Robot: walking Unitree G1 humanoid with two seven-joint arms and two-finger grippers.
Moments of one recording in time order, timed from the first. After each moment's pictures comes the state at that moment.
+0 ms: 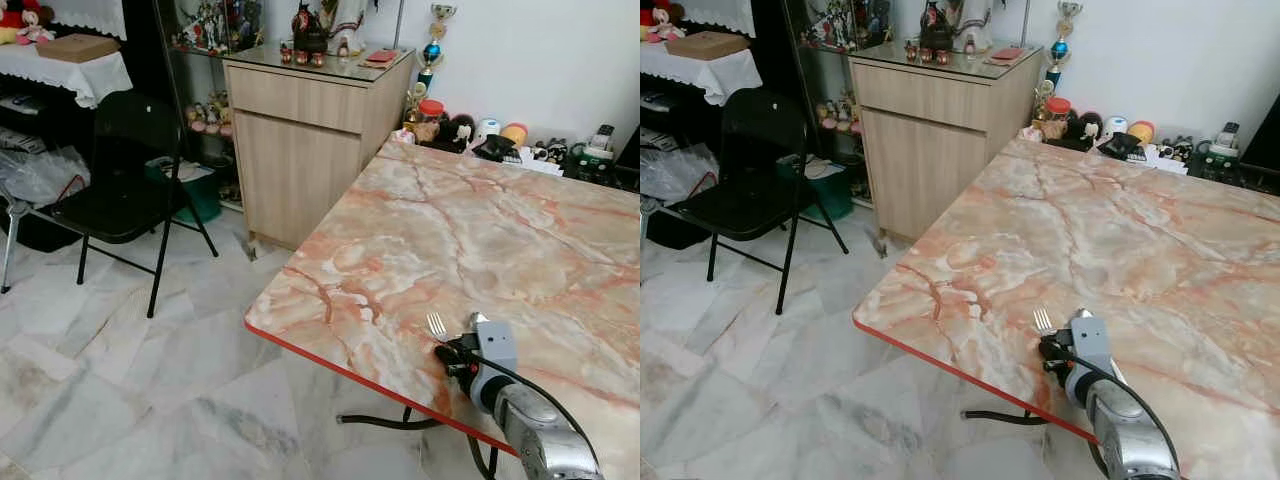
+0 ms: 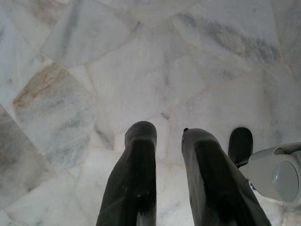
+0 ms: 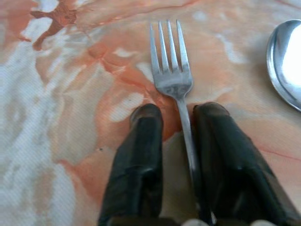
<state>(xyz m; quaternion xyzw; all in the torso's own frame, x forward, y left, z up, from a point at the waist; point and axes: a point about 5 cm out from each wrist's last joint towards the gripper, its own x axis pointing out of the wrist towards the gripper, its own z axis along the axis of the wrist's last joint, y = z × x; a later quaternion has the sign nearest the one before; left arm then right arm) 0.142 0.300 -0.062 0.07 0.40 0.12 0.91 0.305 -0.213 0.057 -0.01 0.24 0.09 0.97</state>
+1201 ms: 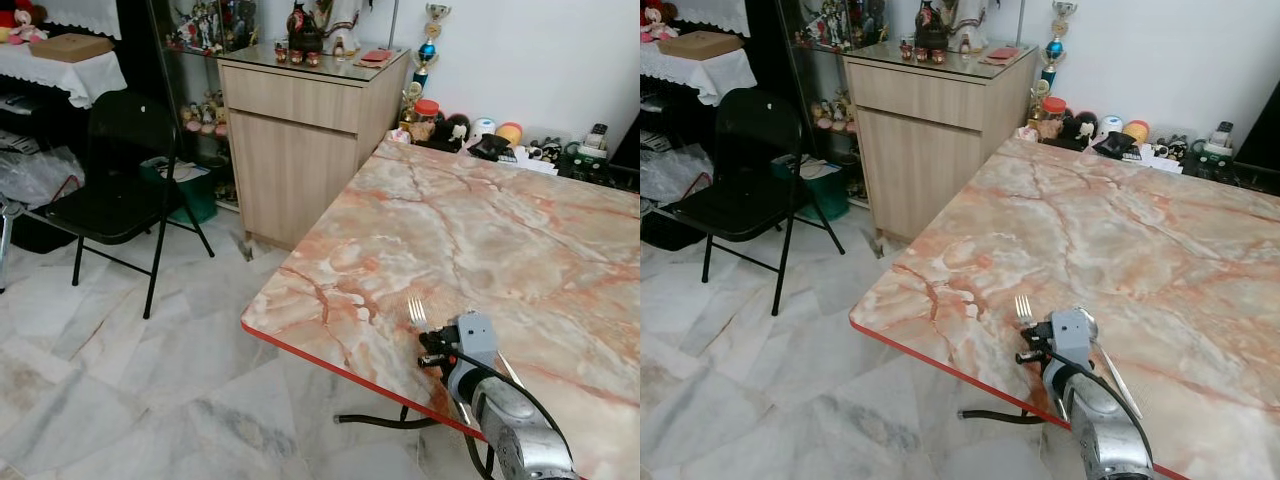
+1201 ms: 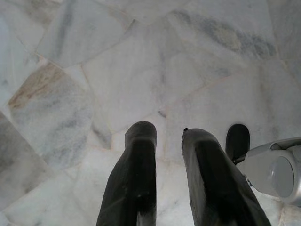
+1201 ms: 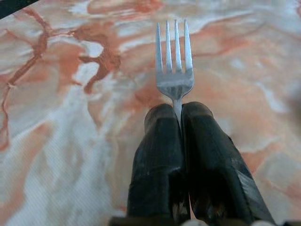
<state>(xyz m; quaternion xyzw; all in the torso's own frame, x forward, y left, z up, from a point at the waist) 0.141 0.297 -0.064 0.07 0.40 0.12 0.91 0.314 -0.185 0.068 0.01 0.19 0.11 0.98</state>
